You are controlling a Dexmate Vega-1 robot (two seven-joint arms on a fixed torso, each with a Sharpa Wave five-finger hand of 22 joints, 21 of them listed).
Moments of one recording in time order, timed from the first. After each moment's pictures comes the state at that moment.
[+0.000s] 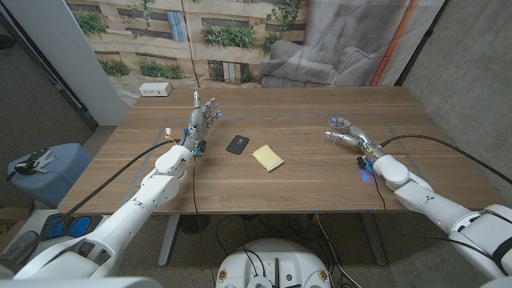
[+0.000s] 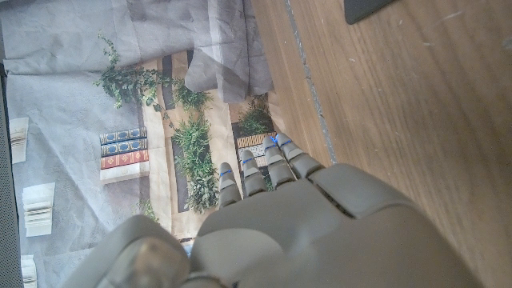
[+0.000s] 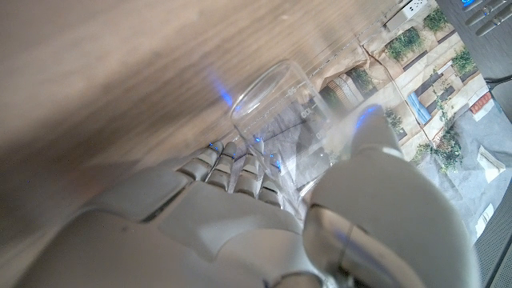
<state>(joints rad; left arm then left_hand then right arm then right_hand) 0.84 0.51 0.37 -1.30 -0.65 -0.29 -0.03 0.00 0.06 -0.22 0.16 0.23 0.09 -0.17 0.20 0.19 0.15 -0.09 0.19 0.18 0.21 0.02 0.18 0.18 0.14 -0.04 0.21 0.19 -0.62 -0.58 -0.60 -0.72 0.17 0.72 0.01 0.73 -0.05 0.22 -0.13 0.18 -0.01 -0.09 0.55 0.20 0.17 0.00 0.21 0.52 -0.04 0.06 0.29 0.41 0.07 0.08 0.18 0.17</state>
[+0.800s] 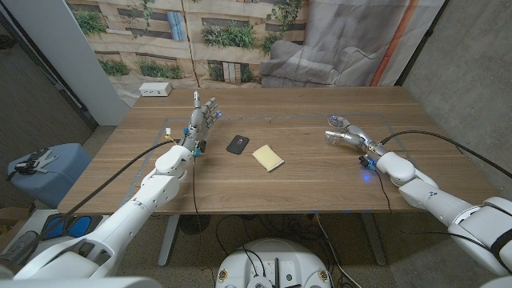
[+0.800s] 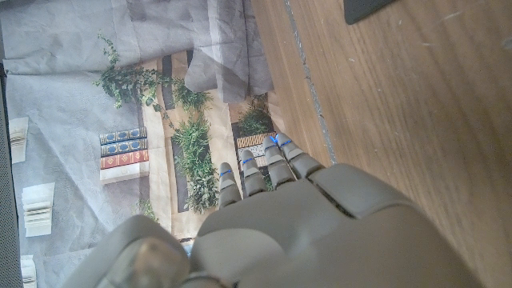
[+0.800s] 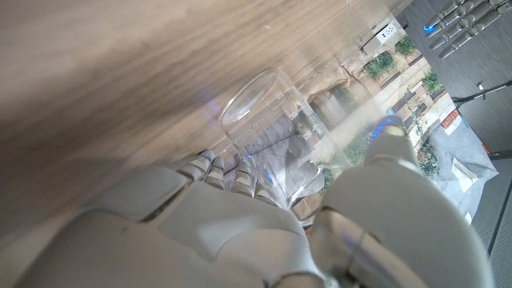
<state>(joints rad) 0.84 0.51 0.37 -1.30 -0.65 -0.29 -0.03 0.00 0.06 -0.22 0.16 0.23 0.09 -0.17 0.20 0.19 0.15 -0.09 0.19 0.18 0.21 0.02 0.18 0.18 0.14 -0.04 0.21 0.19 -0.58 -0.59 -0.61 -0.66 0.20 0.79 0.15 0.64 -0.12 0.17 -0.13 0.24 -0.17 -0.04 0.39 0.20 -0.10 0.03 0.18 0.46 -0.16 0.11 0.20 0.37 -0.03 0.06 0.18 0.17</state>
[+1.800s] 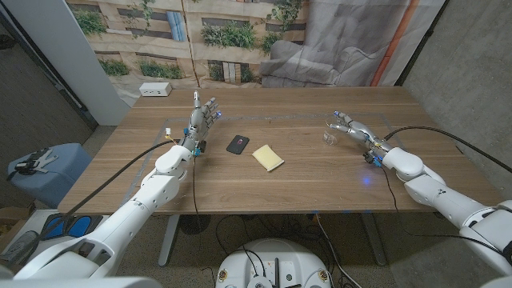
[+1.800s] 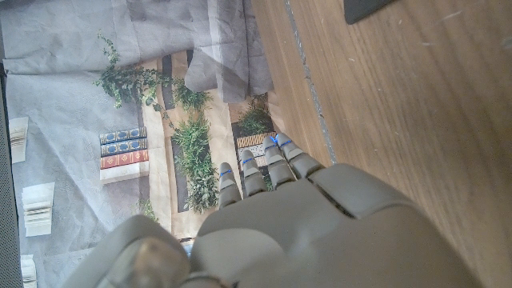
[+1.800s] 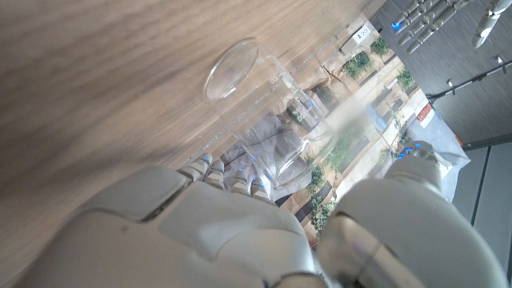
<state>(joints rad) 0.84 0.51 0.37 -1.30 -0.65 -0.29 -0.03 0.00 0.06 -0.22 0.16 0.23 0.09 -0.17 0.20 0.19 0.15 -0.09 0.19 0.18 0.21 0.02 0.18 0.18 0.14 -0.04 0.21 0.19 -0.63 -0.63 -0.56 -0.77 0.31 0.75 0.26 0.50 -0.16 0.04 -0.08 0.29 -0.17 0.00 0.24 0.18 -0.17 0.04 0.18 0.31 -0.17 0.09 0.19 0.31 -0.12 0.02 0.18 0.17</state>
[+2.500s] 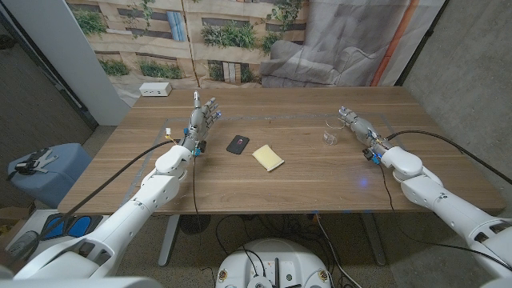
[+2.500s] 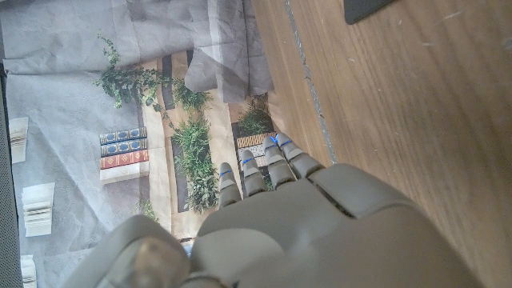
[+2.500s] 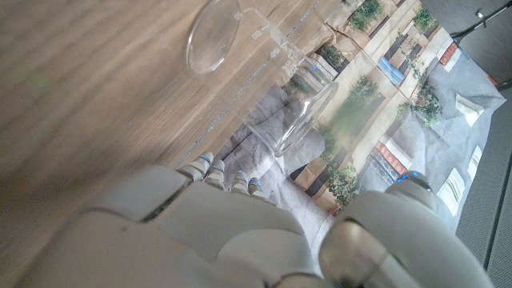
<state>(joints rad) 0.84 0.51 0.37 -1.30 -0.65 -0.29 -0.03 0.00 0.06 -0.22 0.16 0.23 0.09 -0.17 0.20 0.19 0.15 -0.09 0.19 0.18 0.21 0.02 0.18 0.18 0.14 -0.04 0.21 0.19 -0.73 -0.65 -0.47 -0.99 0.42 0.56 0.19 0.37 -0.11 -0.02 -0.01 0.32 -0.17 0.04 0.22 0.18 -0.17 -0.01 0.20 0.23 -0.17 0.07 0.22 0.29 -0.07 0.00 0.19 0.17</state>
